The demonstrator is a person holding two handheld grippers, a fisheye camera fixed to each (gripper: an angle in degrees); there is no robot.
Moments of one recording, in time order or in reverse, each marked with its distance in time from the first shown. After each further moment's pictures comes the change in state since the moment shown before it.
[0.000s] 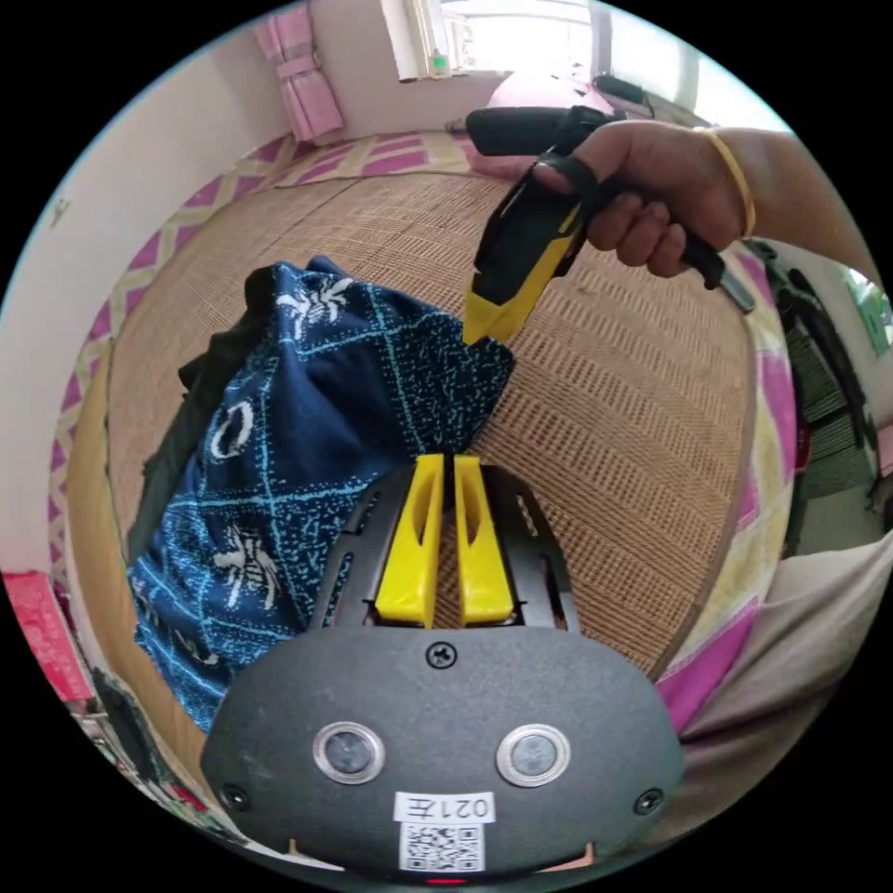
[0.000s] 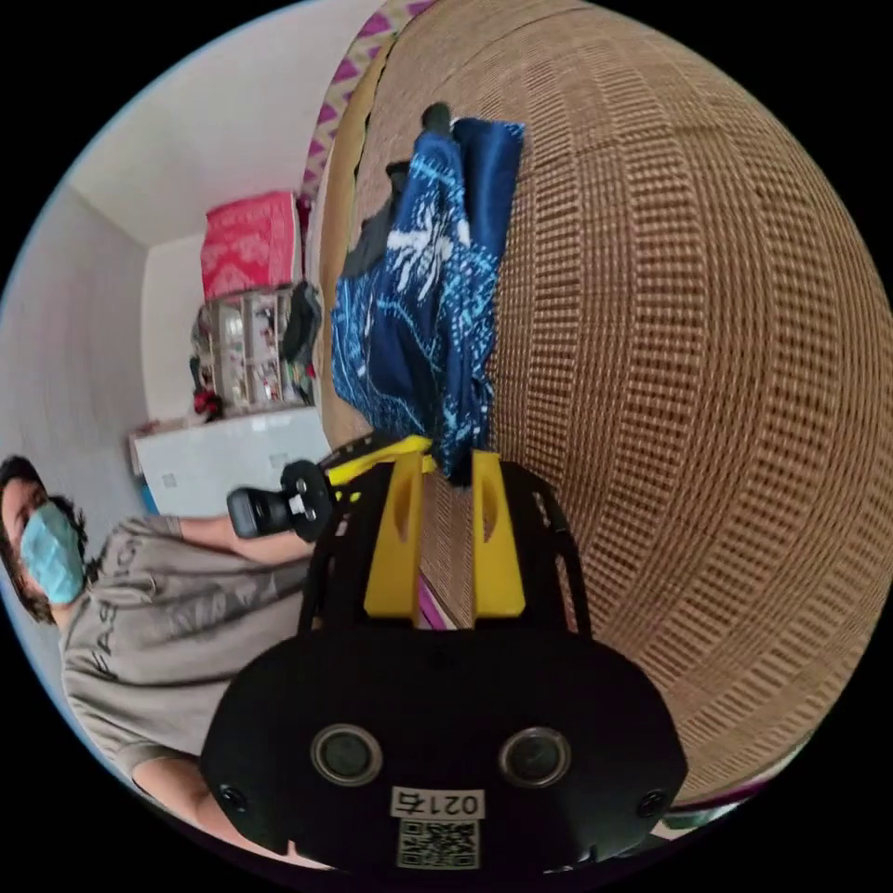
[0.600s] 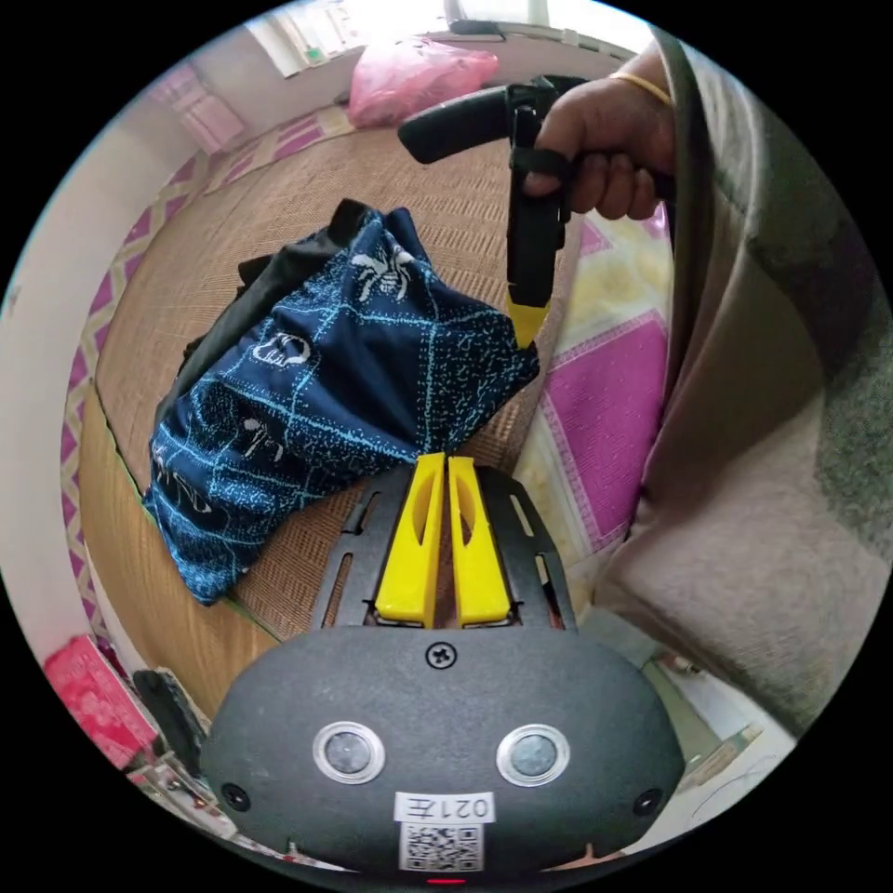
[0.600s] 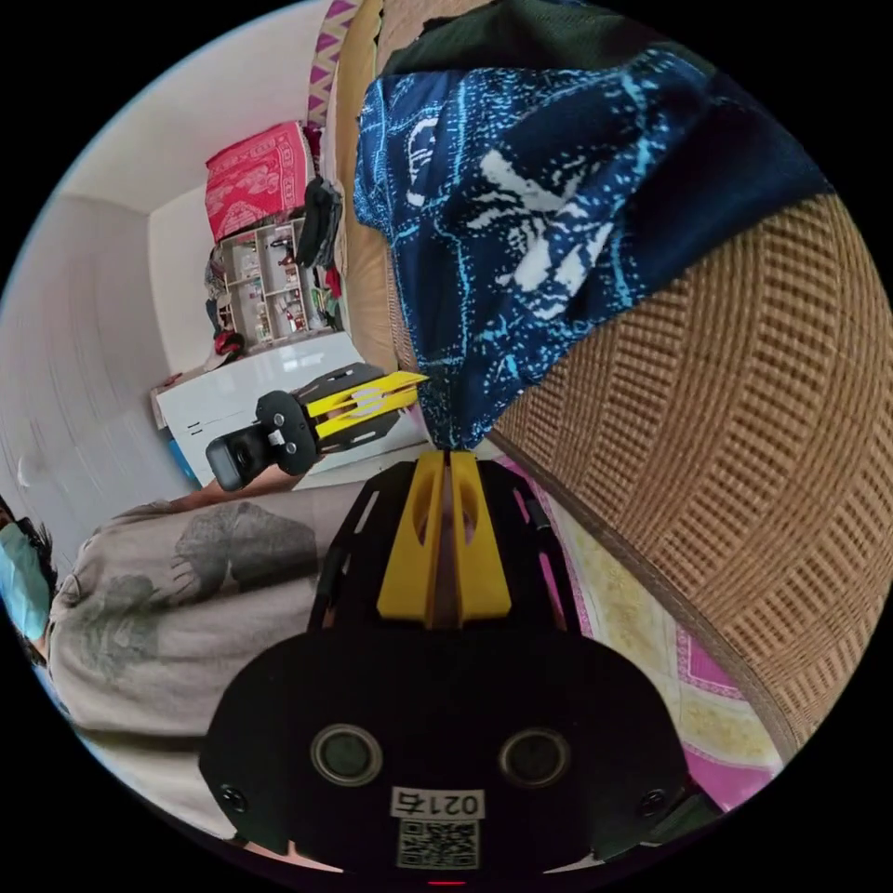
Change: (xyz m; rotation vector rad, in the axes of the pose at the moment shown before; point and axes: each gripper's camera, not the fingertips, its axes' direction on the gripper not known) left arm 0.162 0.137 -0.138 -0.116 0.053 0.127; right arm -0.034 0.108 0.121 -0.299 -0.090 0.007
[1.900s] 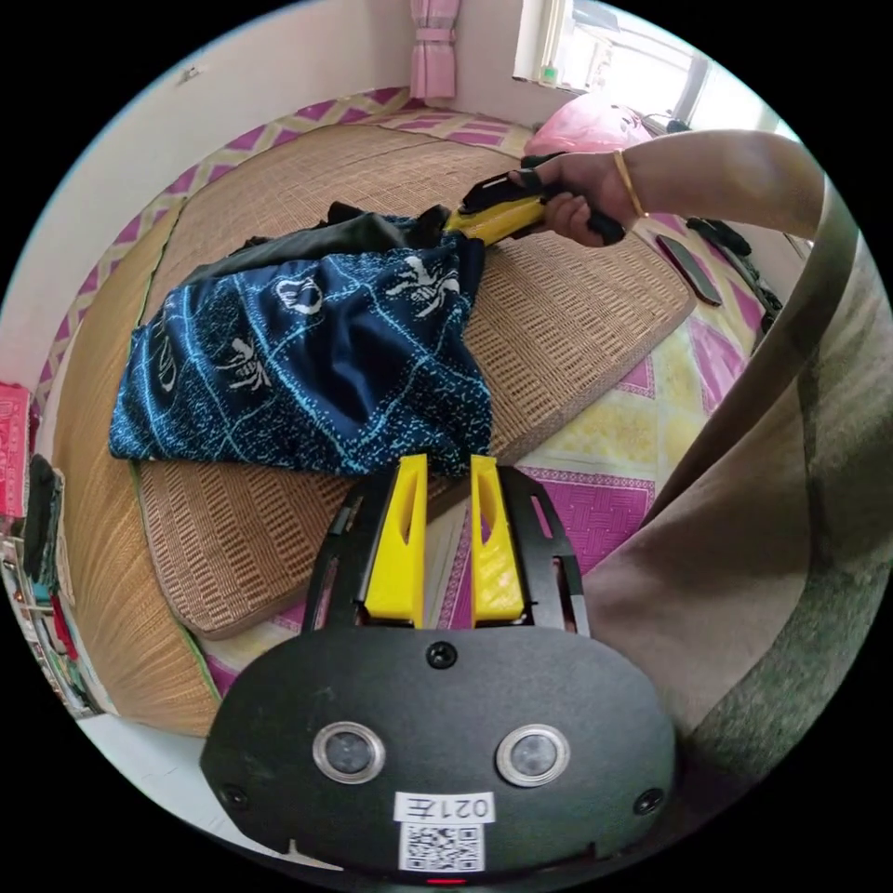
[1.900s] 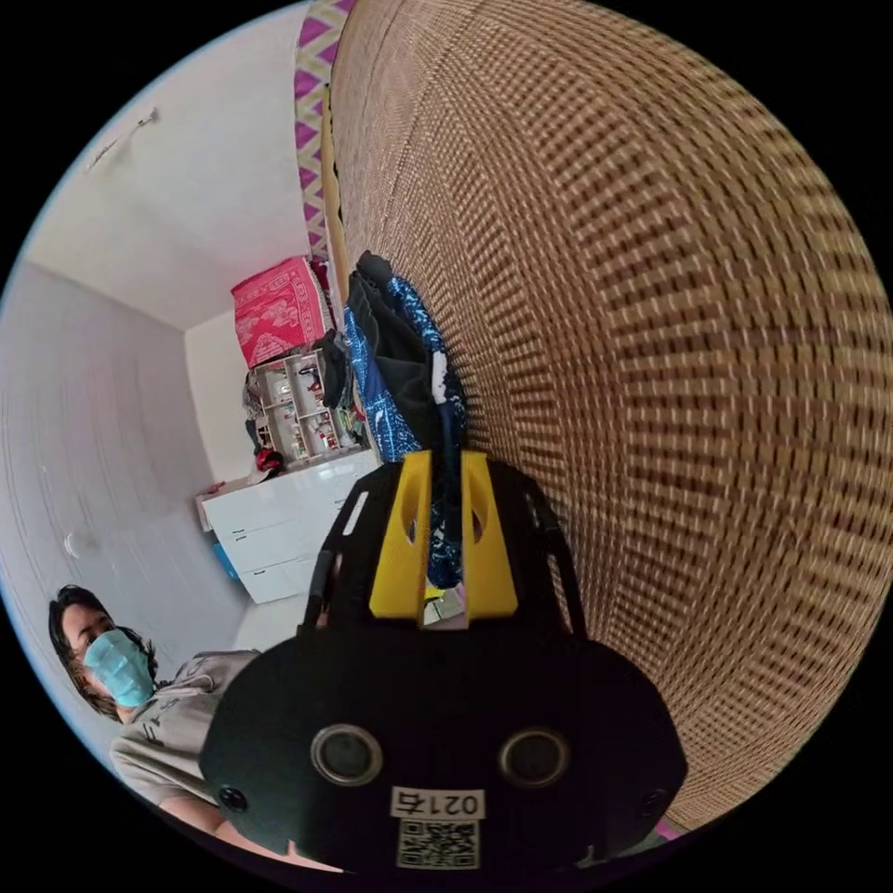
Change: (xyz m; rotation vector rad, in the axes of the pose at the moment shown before) left arm 0.117 0.033 0.032 0.095 0.028 -0.487; right arm 0.075 -0.033 -0.167 0.332 -0.108 0.109
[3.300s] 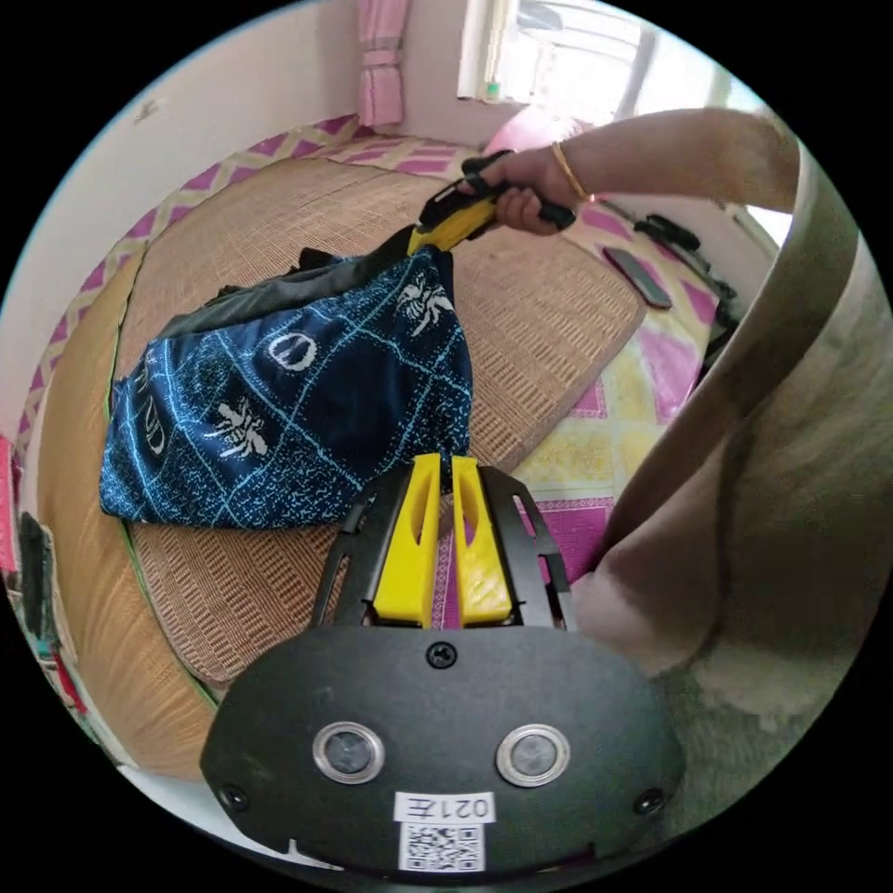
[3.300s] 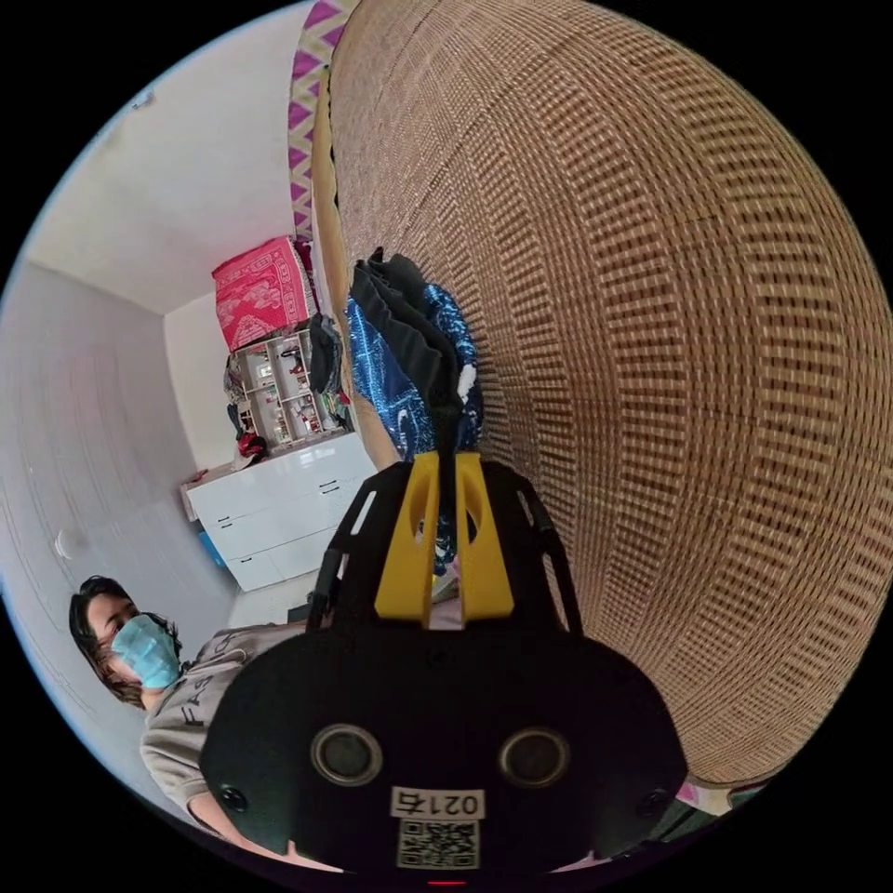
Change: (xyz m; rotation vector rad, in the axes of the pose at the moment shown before) left arm -0.182 0.010 0.112 0.142 0.162 0.037; right arm -0.081 0.025 -0.044 -0.051 0.038 0.012
